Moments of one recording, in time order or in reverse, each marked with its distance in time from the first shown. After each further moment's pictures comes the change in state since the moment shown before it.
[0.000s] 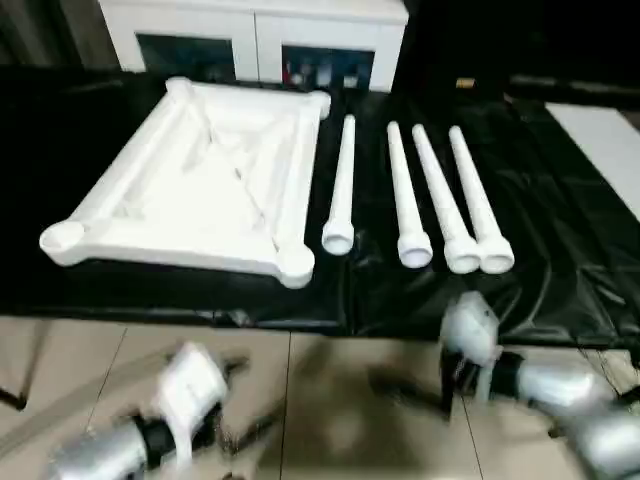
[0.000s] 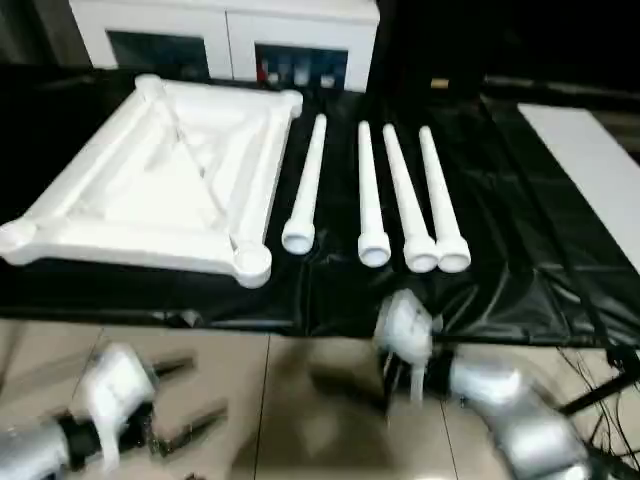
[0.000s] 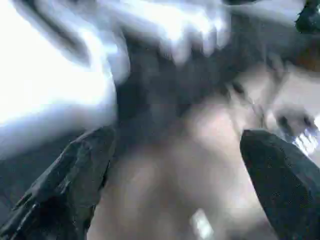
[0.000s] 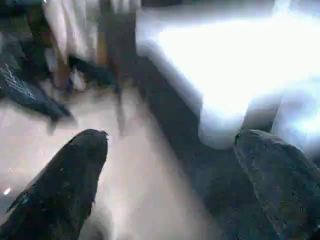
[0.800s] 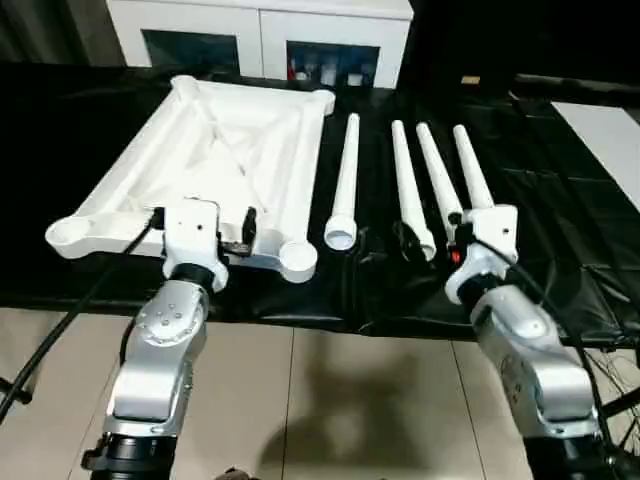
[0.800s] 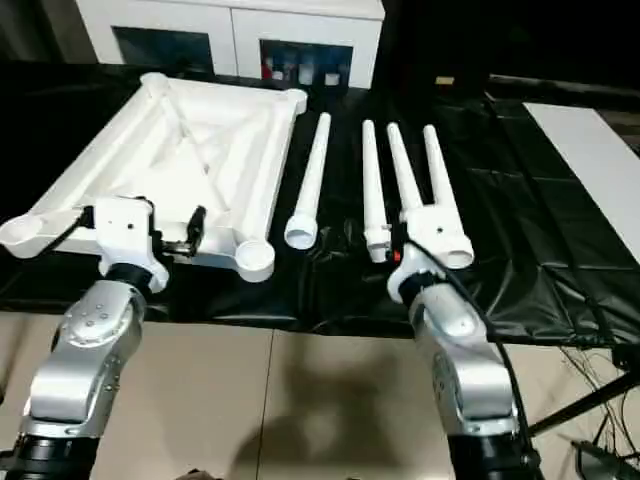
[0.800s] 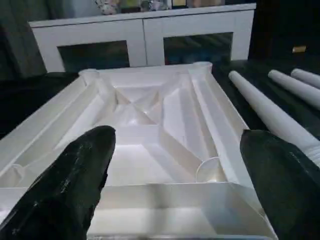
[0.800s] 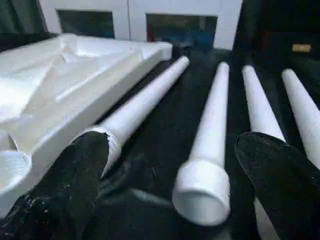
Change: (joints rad) left arm -0.463 -0.329 0.011 0.476 0.329 -0.126 0.591; right arm -0.055 0.351 -0.105 0.192 -0.317 0.068 -0.724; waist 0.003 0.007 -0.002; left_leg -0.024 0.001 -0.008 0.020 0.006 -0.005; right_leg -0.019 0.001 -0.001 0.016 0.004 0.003
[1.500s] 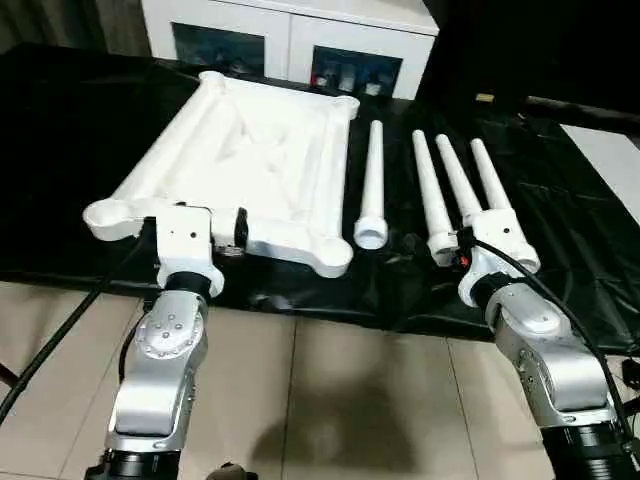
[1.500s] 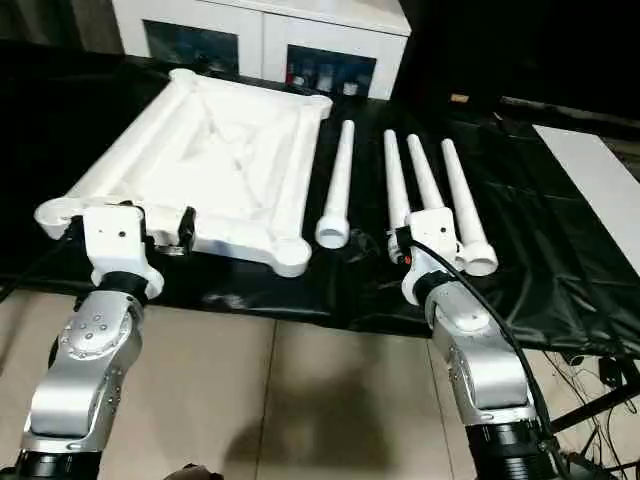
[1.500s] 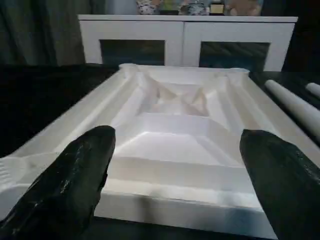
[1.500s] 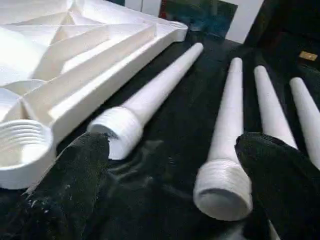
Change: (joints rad) left arm 0.051 -0.032 0.004 -0.061 0.030 -0.001 0.056; right arm -0.054 -0.105 0.021 0.050 -0.042 0.079 0.041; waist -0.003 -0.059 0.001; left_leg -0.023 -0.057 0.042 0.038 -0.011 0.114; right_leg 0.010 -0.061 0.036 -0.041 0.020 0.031
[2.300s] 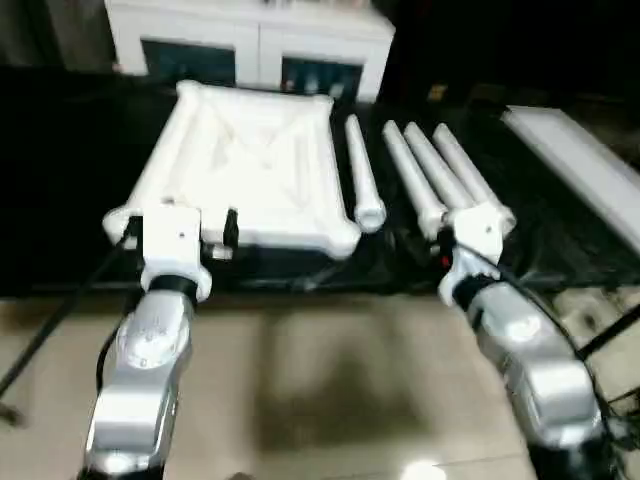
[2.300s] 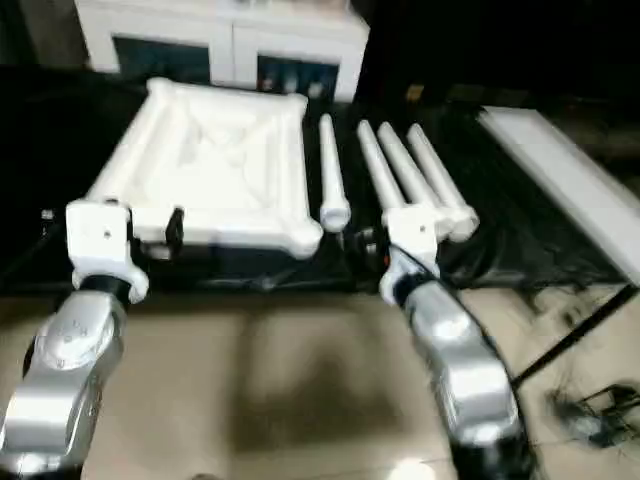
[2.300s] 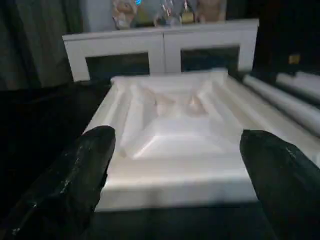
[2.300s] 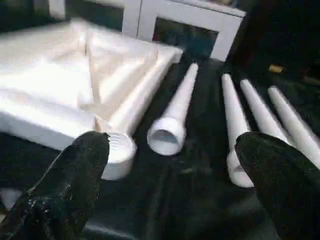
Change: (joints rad) left arm 0.074 0.039 0.004 -0.147 0.021 0.099 -0.022; right arm 0.093 0.121 0.059 -0.183 -0.039 0.030 -0.057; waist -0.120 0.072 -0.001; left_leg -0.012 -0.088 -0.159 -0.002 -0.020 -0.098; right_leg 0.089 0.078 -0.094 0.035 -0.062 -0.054
